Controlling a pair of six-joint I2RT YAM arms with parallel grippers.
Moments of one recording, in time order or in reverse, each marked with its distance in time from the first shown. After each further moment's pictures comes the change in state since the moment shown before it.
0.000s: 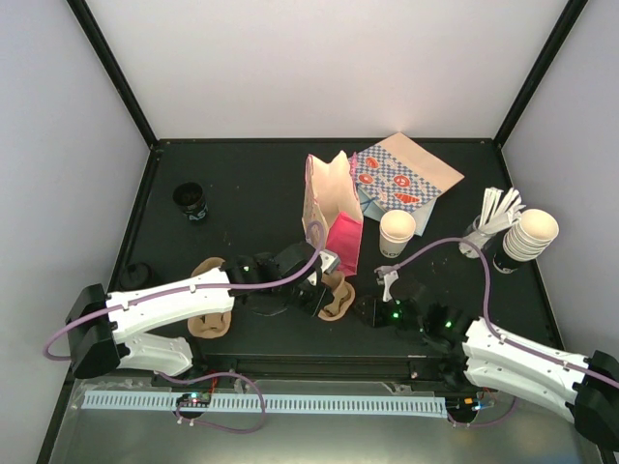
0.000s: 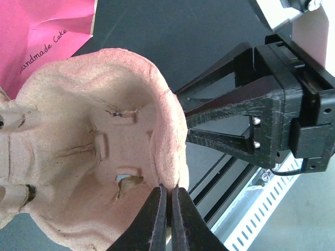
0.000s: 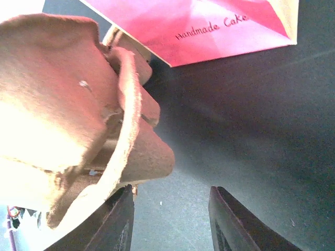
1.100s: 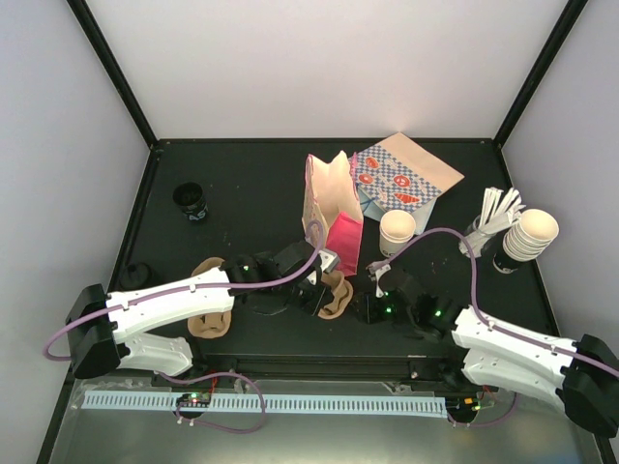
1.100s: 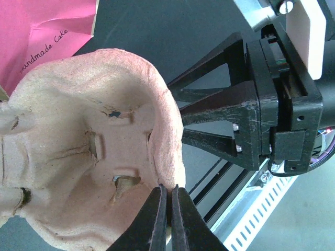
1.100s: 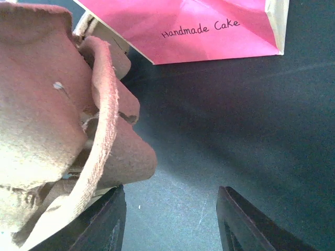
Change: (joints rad) left arm 0.005 0.000 0.000 0.002 0.006 0.000; right arm 0.000 0.134 0.110 -0.075 0.032 -0.101
